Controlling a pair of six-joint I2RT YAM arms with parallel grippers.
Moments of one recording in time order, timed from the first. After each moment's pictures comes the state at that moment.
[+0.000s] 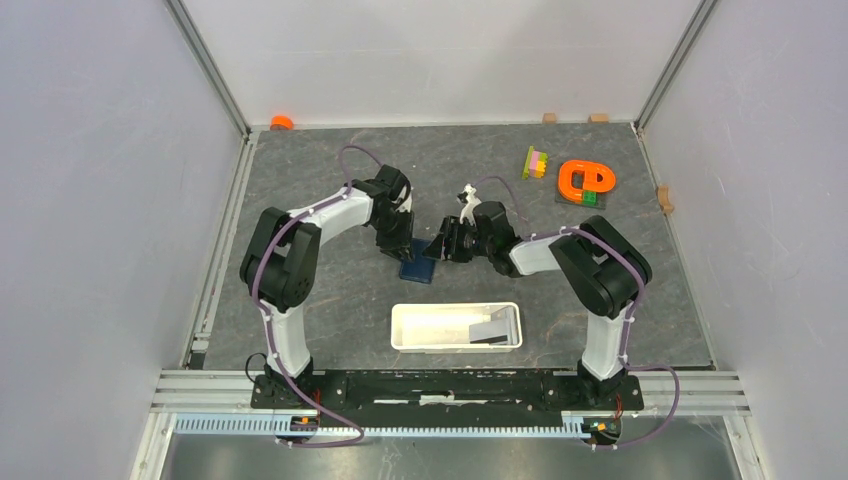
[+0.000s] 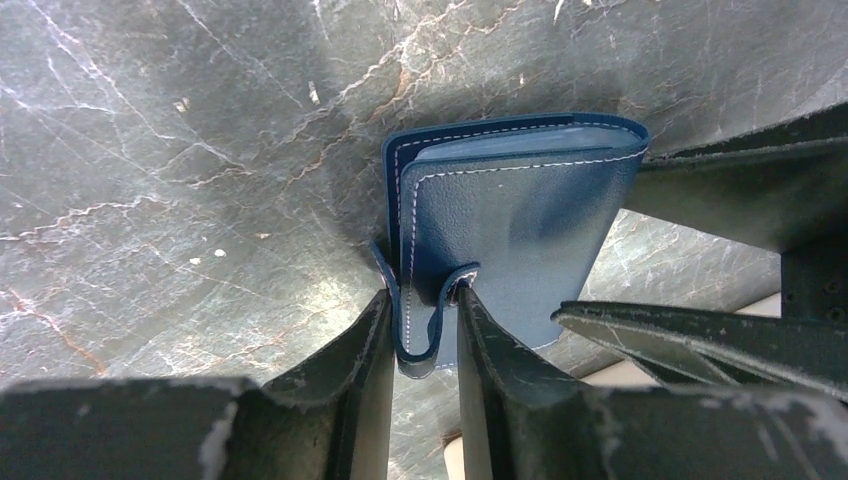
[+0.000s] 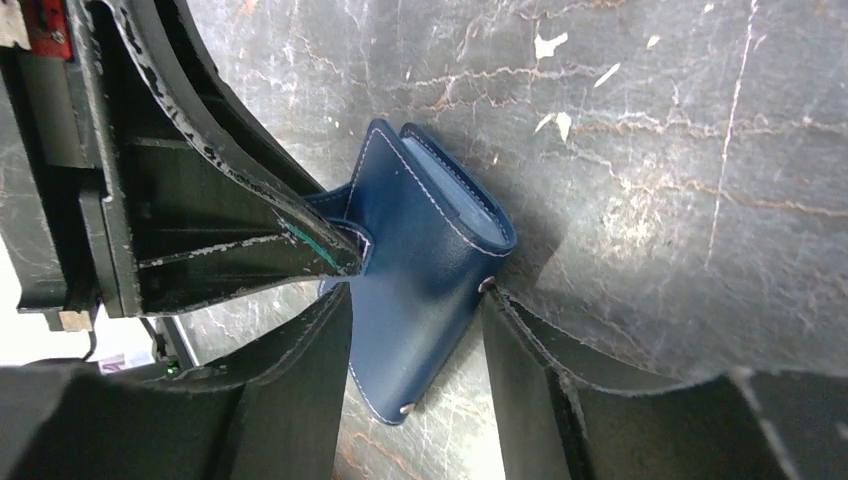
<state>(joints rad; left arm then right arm) -0.48 1.94 1.33 -0.68 0.23 -0.32 0.60 1.91 0.84 0.50 -0.41 0.69</state>
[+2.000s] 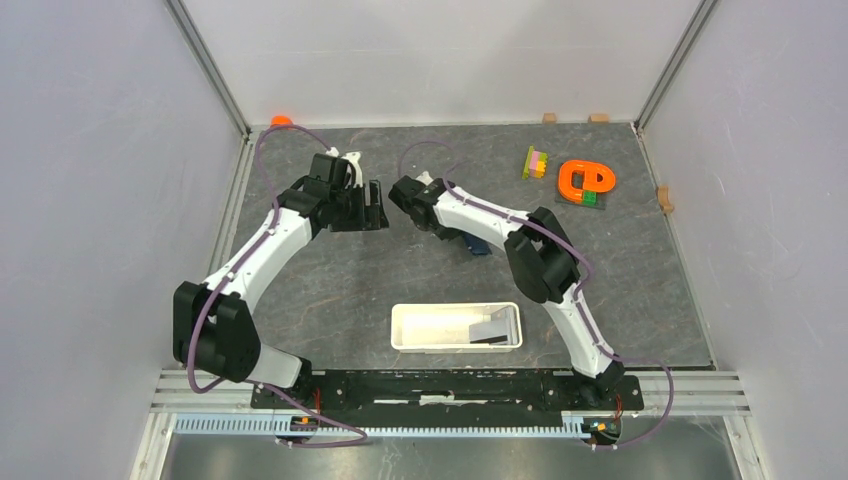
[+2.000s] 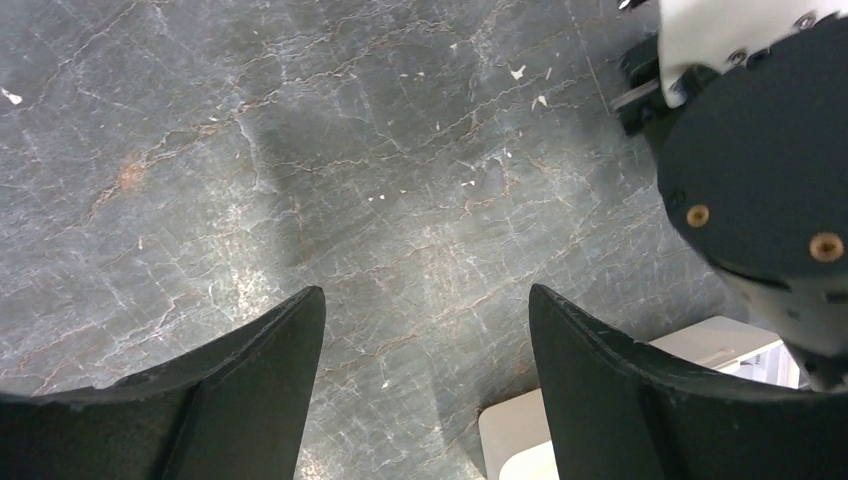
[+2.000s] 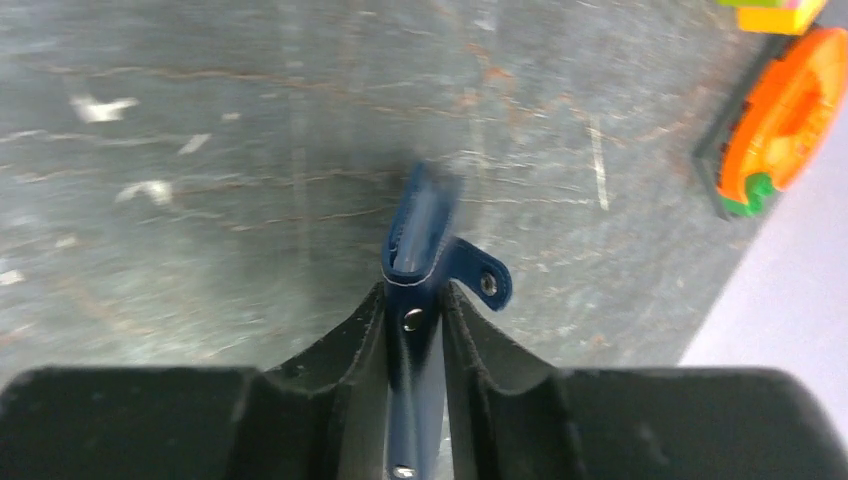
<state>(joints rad) -0.32 1.44 1.14 -0.58 0.16 -0.29 0.80 2.29 1.89 -0.99 0.71 0.18</state>
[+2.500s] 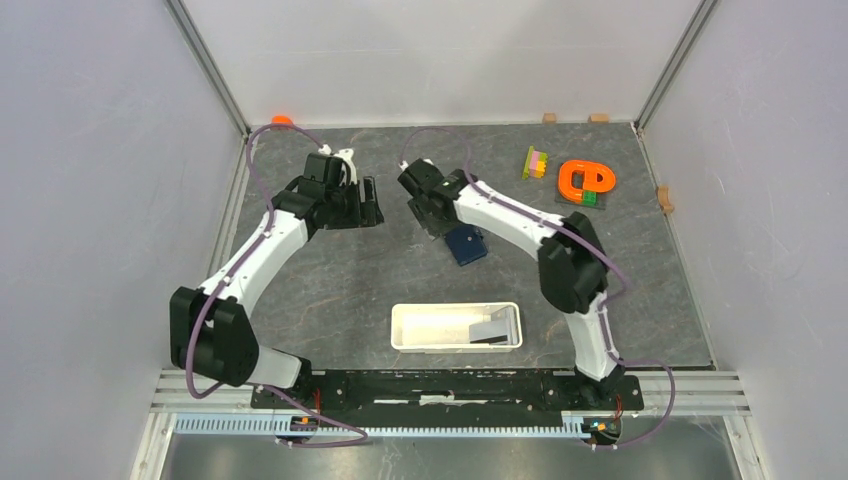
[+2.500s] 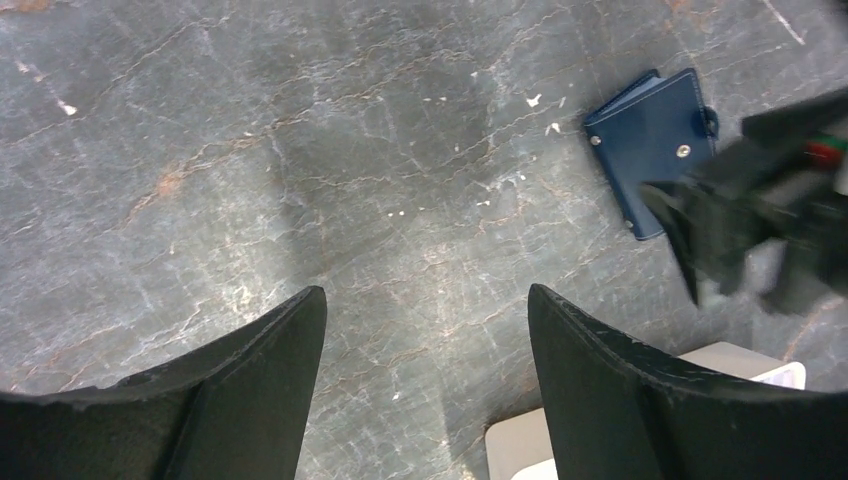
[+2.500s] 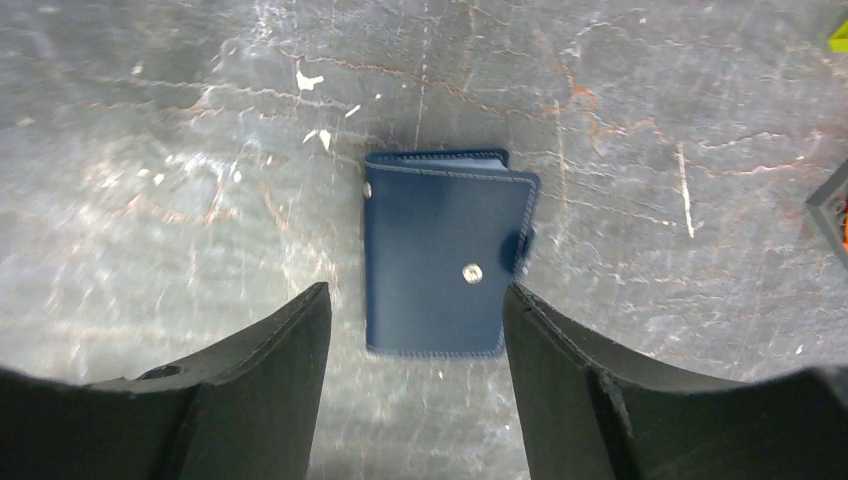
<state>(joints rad) -0.29 1.41 1.13 -0.56 0.12 -0.30 0.80 2.15 1.82 -0.88 0.43 0.19</state>
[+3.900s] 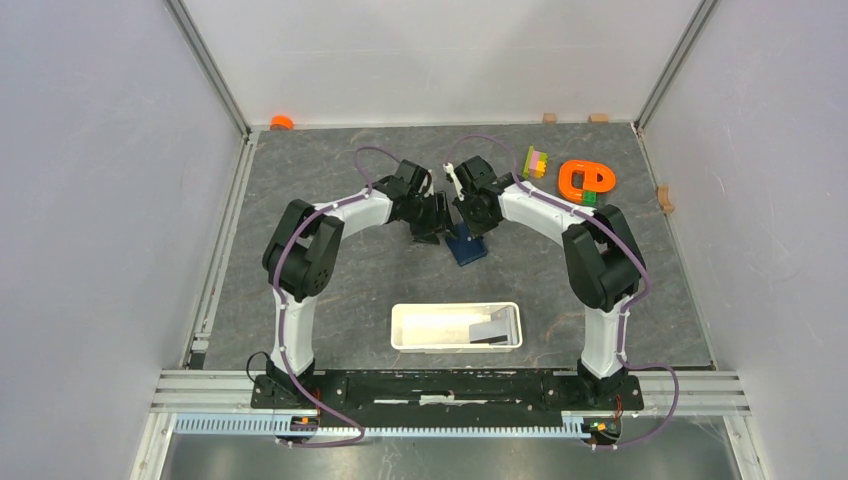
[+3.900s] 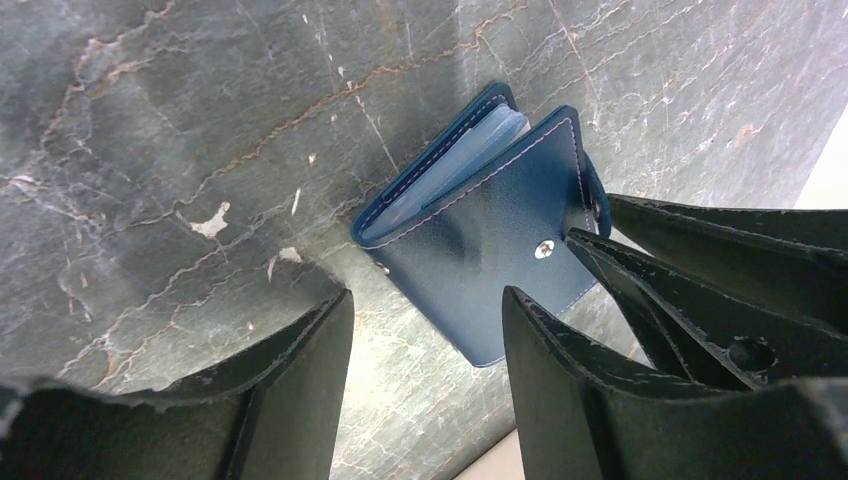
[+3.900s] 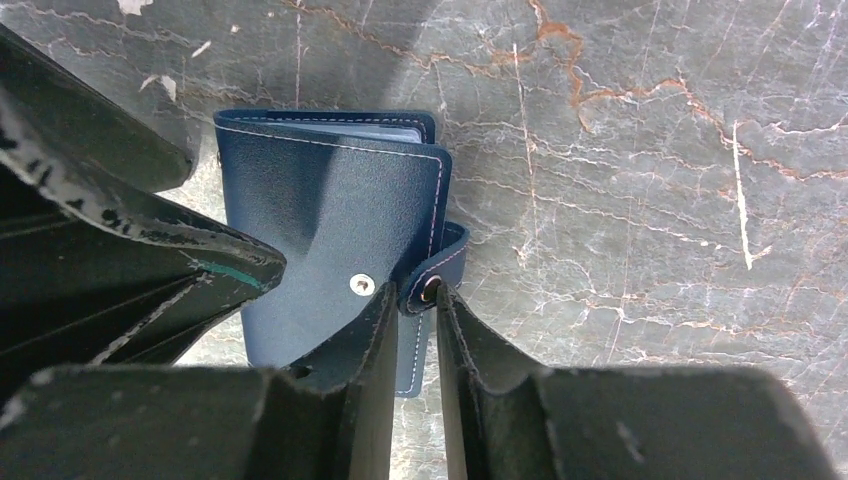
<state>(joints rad) -0.53 2.07 1.41 -0.33 0.40 -0.62 0.56 1.97 1.45 -0.62 0.10 0.05</state>
